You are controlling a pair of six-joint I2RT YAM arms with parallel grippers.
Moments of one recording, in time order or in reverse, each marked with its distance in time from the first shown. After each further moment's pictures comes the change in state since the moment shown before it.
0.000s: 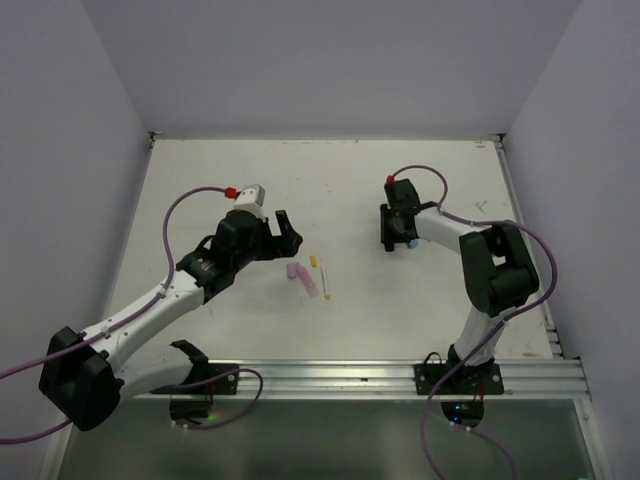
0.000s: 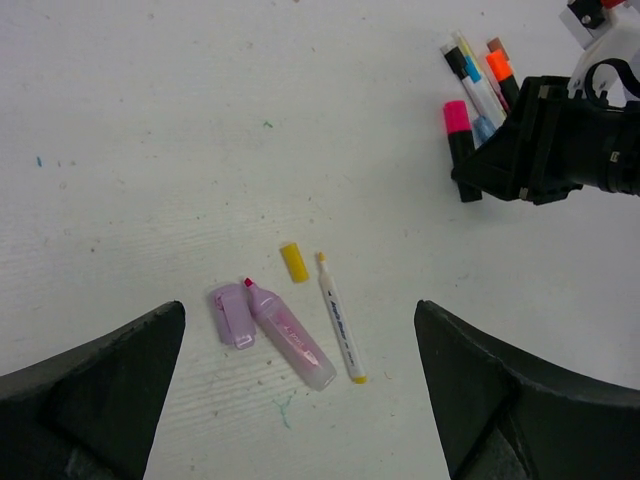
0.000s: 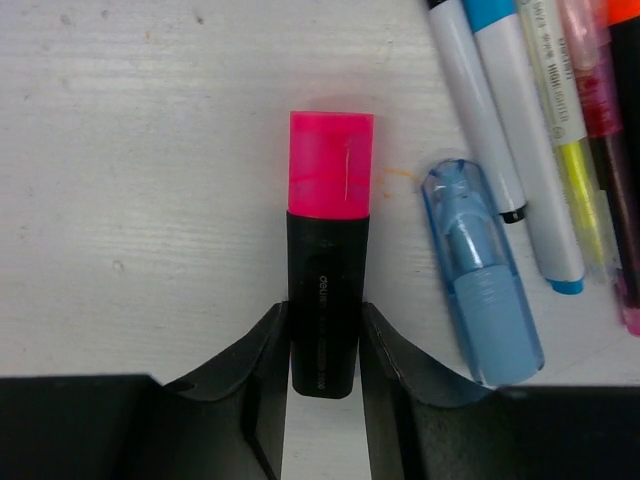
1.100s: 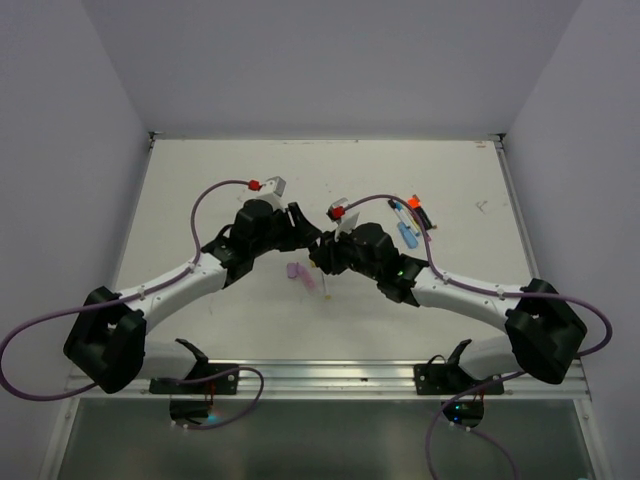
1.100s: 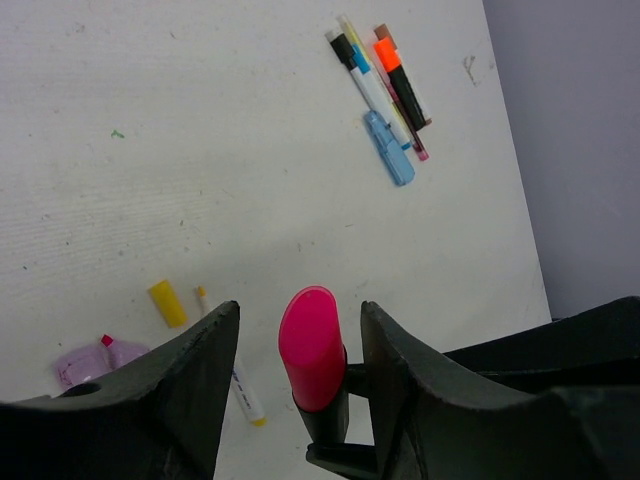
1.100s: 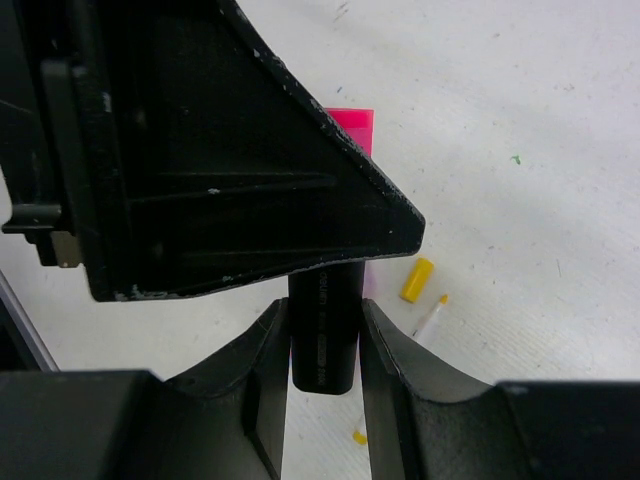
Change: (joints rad) left arm 0.000 0.230 0.040 0.269 0.225 -0.127; right arm 0.518 -0.436 -0.323 0.551 -0.113 0.002
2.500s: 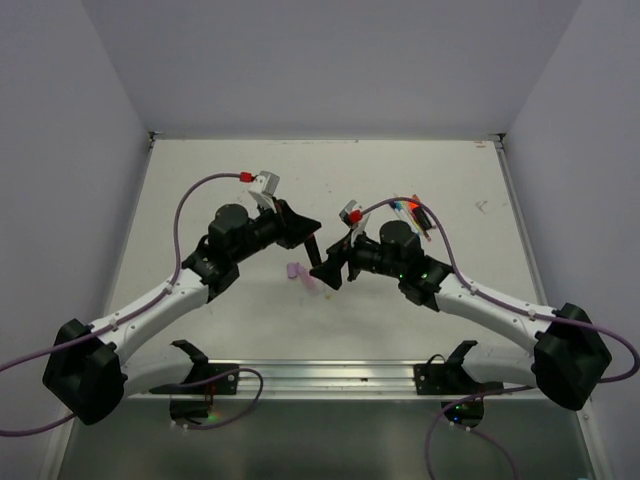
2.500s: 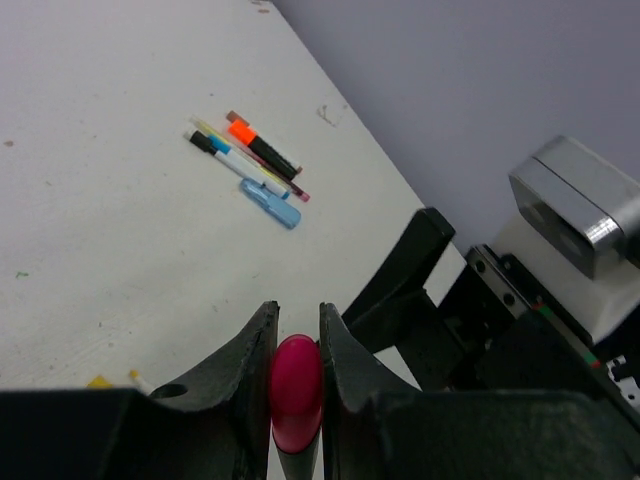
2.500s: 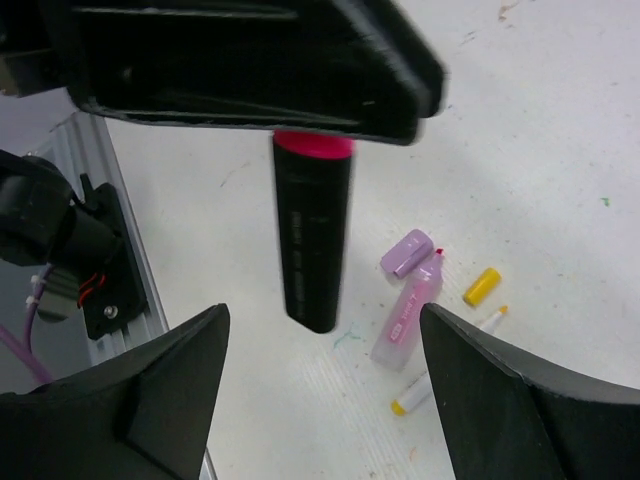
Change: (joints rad) left arm 0.001 -0.177 -0.053 0.185 0.148 0.135; right arm -0.064 -0.165 -0.068 -0.007 -0.321 -0.064
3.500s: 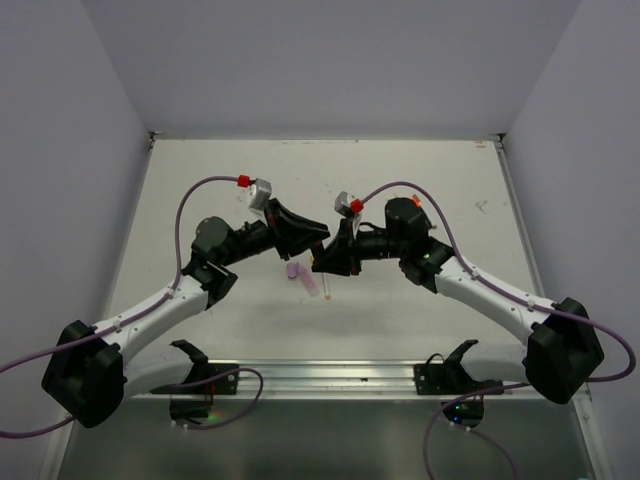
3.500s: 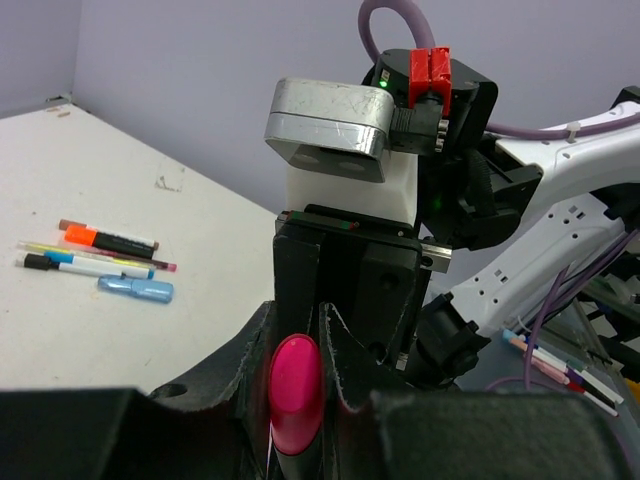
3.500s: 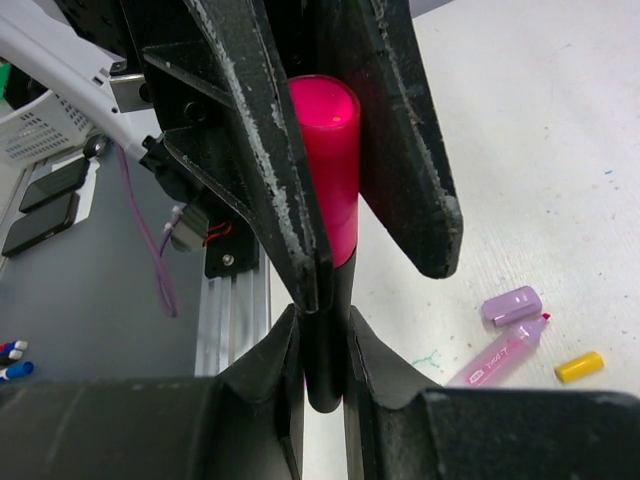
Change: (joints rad) left arm 0.023 -0.026 -0.107 0.469 0.385 -0.004; right arm -0.122 0.051 0.138 -0.065 -0.517 -0.066
